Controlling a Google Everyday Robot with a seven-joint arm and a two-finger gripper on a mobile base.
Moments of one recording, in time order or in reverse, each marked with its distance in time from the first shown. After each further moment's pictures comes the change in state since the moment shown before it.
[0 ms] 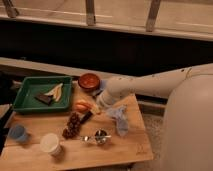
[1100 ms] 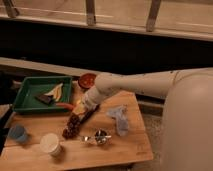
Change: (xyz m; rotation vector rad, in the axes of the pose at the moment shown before) arm -0.047 0.064 0.024 -0.223 -0.092 -0.140
